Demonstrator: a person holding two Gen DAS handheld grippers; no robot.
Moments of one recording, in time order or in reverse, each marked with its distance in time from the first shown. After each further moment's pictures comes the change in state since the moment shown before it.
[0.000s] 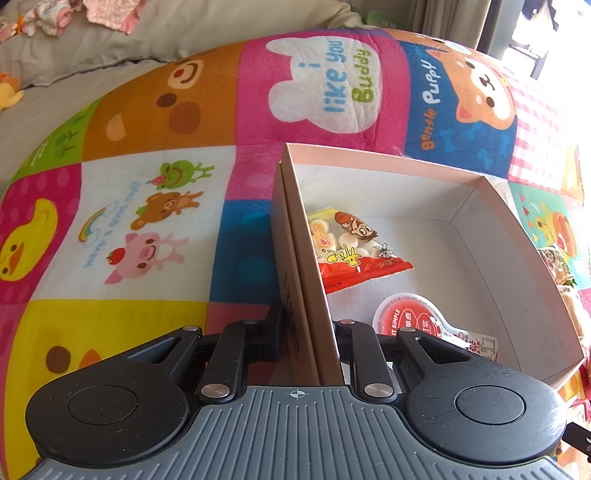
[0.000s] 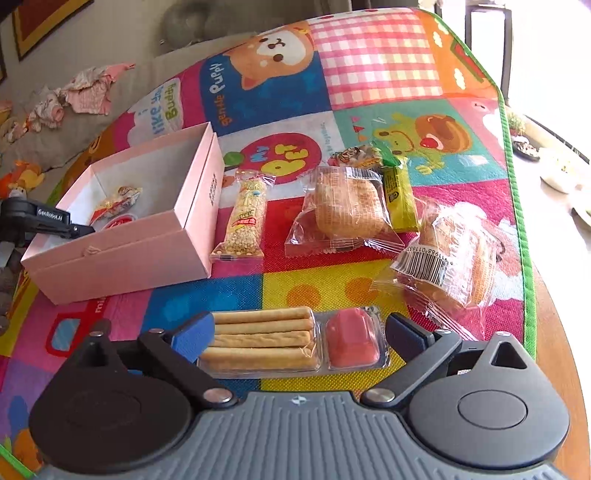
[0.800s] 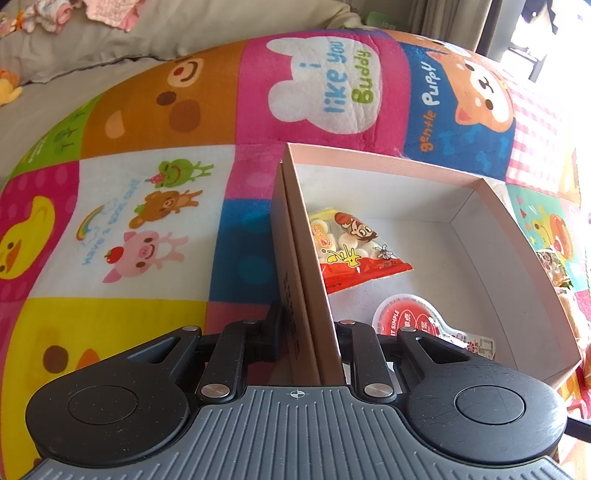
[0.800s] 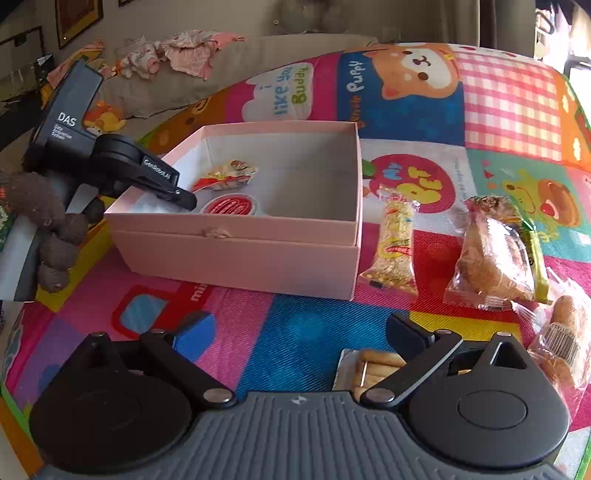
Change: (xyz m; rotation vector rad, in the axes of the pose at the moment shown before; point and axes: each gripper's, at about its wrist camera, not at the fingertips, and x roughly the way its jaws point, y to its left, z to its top) left arm 0.000 0.003 0.000 -0.006 -0.001 -0.016; right arm 0.002 0.087 -0.011 -0.351 -0.003 0.212
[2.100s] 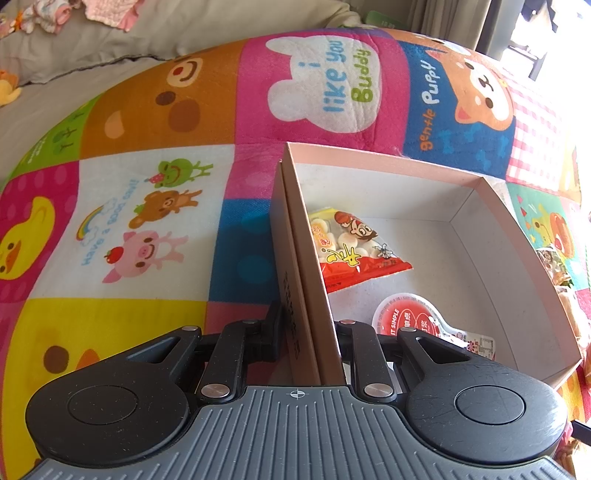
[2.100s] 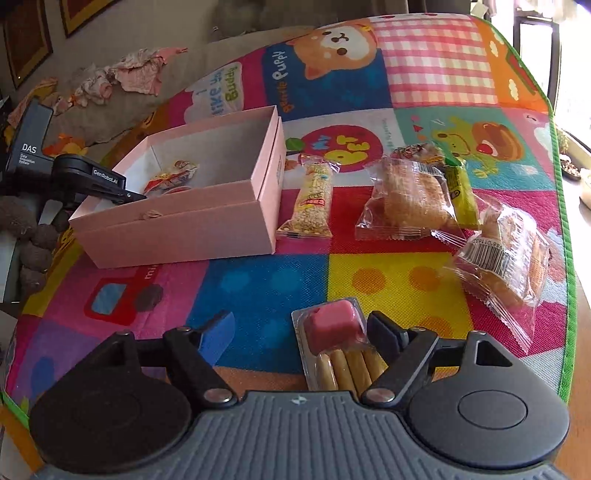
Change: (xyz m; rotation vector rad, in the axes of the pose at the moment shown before) left arm 0.000 -0.001 0.000 0.002 0.001 0.001; right arm -0.023 -0.038 -0.030 0.148 -0.004 -0.105
